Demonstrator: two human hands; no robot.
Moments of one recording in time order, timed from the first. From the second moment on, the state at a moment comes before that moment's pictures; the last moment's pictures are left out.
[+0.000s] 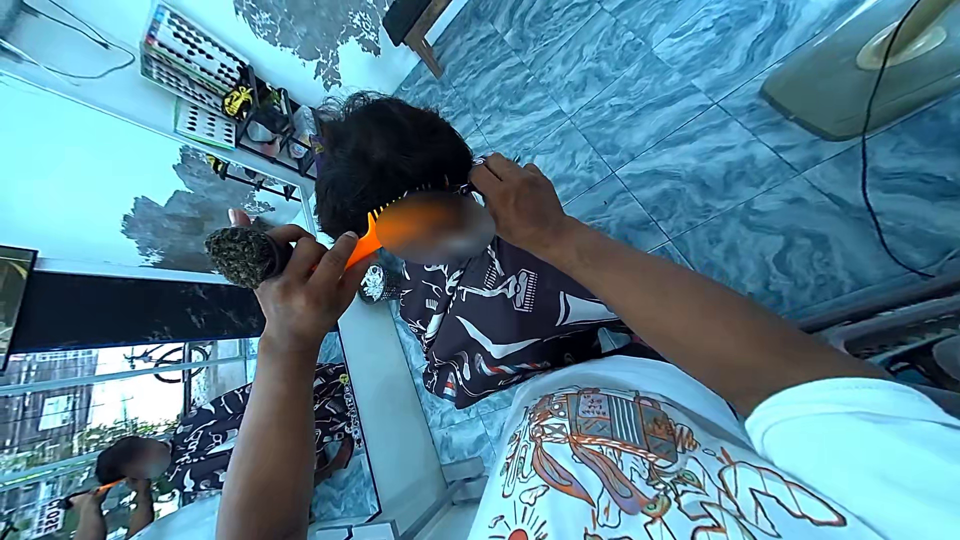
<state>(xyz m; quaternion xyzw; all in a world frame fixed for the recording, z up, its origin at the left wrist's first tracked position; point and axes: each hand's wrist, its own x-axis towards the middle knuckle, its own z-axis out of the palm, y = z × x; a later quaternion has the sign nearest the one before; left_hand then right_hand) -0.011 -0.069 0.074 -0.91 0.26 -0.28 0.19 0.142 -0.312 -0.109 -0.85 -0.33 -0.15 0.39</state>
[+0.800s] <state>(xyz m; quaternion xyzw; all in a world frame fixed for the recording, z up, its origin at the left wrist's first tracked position) 0.003 -0.056 0.095 -0.92 0.26 -0.25 0.17 0.140 -0.311 -0.114 -0.84 -0.33 -0.18 0.39</state>
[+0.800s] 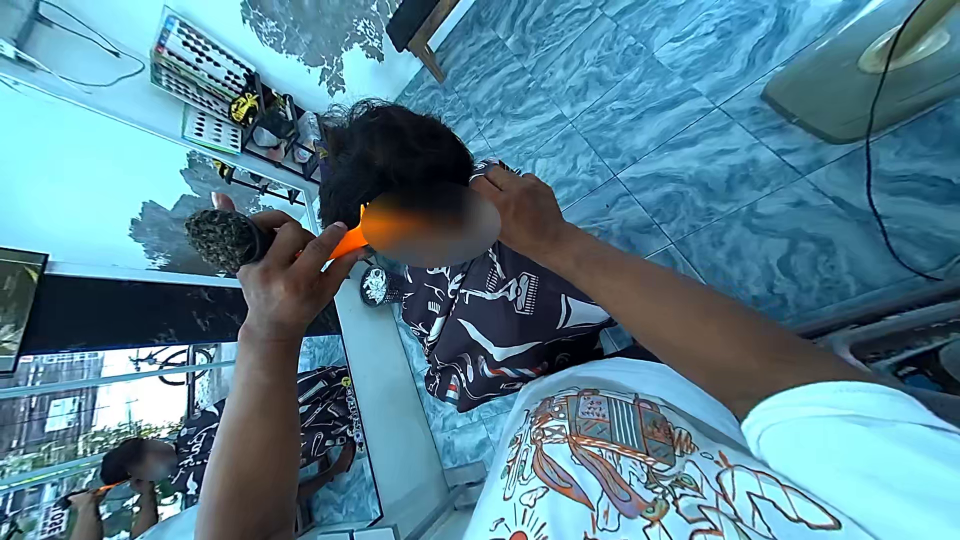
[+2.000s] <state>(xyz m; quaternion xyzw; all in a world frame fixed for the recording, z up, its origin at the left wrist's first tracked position) -0.003 -0.090 0.065 -0.94 0.27 -0.08 0.20 0.166 -0.334 -0.117 -0.80 -0.32 -0.08 0.50</state>
